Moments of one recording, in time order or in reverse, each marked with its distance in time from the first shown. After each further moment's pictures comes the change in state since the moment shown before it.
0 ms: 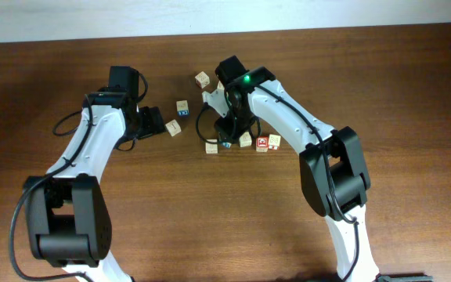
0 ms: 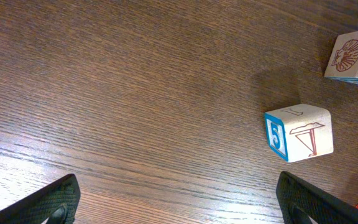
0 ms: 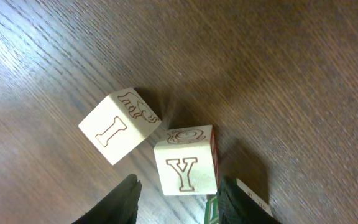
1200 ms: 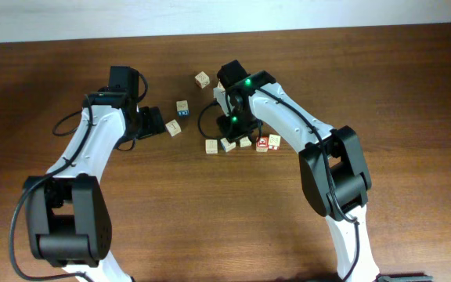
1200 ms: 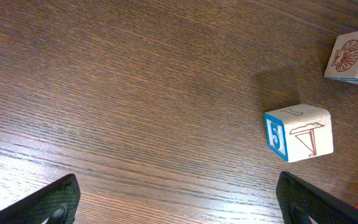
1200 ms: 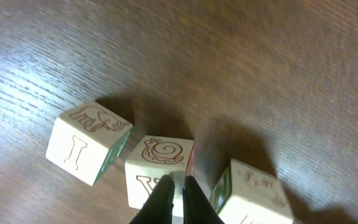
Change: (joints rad) left arm 0.000 0.000 0.000 0.000 0.000 0.000; right arm -0.003 -0.001 -0.042 0.009 0.047 0.348
